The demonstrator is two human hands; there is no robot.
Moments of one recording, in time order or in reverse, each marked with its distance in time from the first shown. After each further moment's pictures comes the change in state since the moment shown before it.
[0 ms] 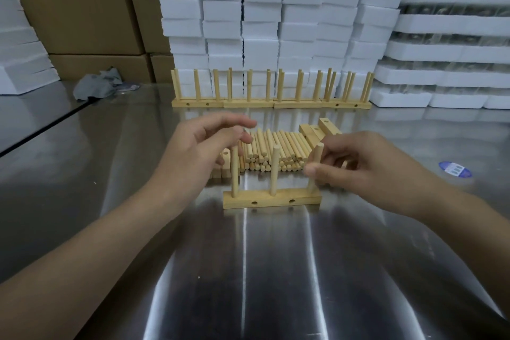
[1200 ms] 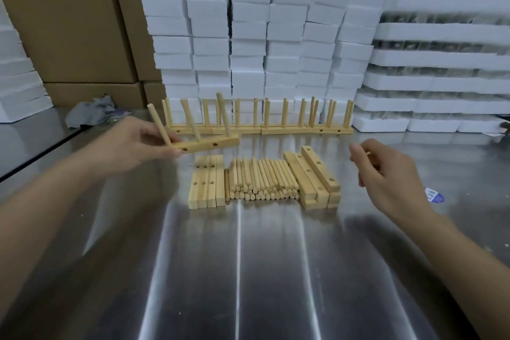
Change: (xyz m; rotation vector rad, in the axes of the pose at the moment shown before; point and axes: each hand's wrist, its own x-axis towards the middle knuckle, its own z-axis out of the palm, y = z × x) left_hand 0.079 -0.025 -0.111 0.461 -0.167 -0.148; right_hand 0.001 0.085 -0.027 -0.262 0.607 0.187
